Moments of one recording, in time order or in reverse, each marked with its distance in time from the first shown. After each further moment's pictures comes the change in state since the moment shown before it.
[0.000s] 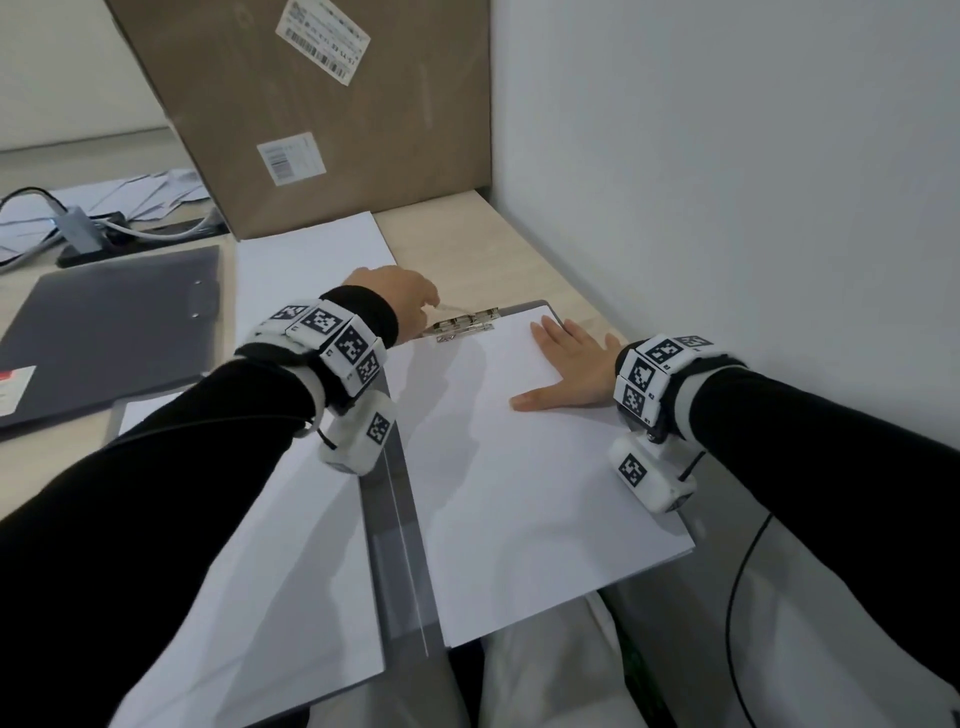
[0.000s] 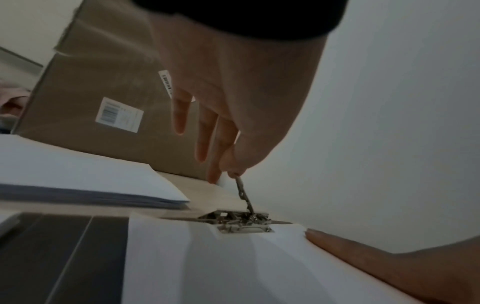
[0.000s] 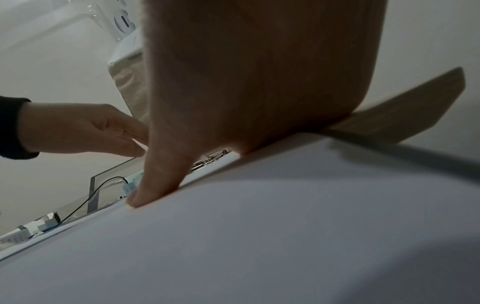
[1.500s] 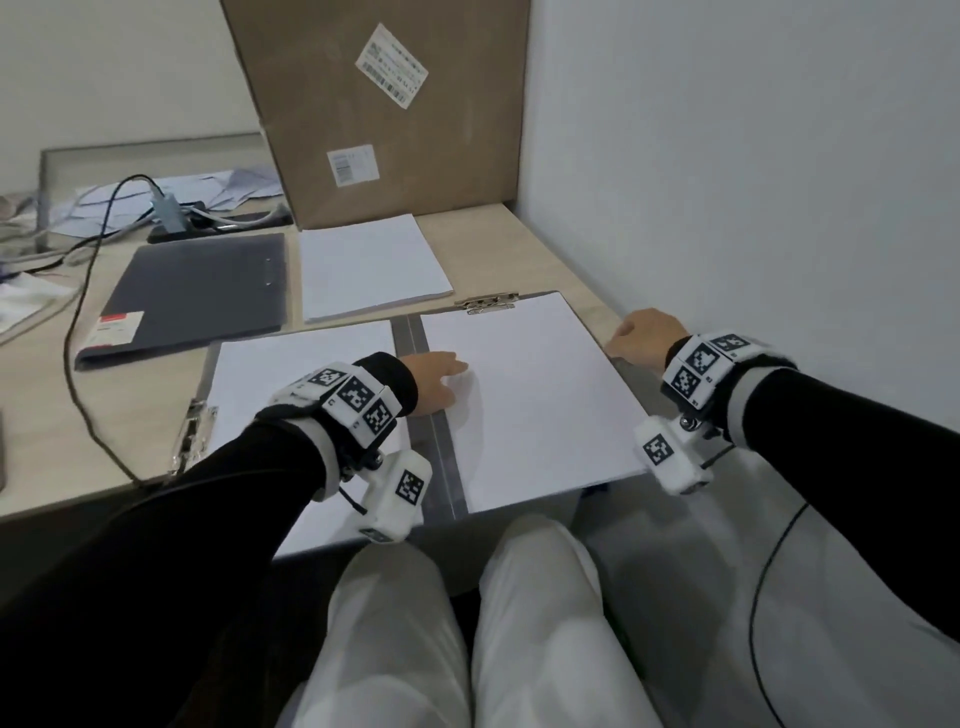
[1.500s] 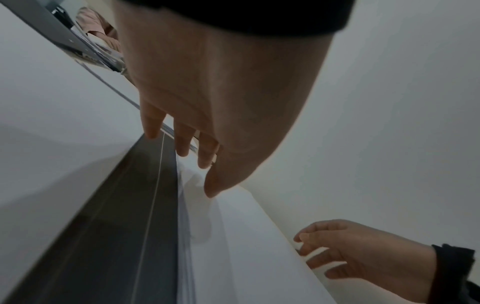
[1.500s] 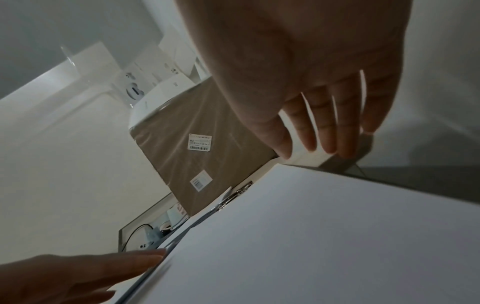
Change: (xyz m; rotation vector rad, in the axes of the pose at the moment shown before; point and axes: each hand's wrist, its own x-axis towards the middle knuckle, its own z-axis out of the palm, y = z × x) left_hand -0.141 0.017 0.035 -0.235 -0.319 -0.006; right_hand -0.072 0.013 -0.007 0.335 0.330 0.266
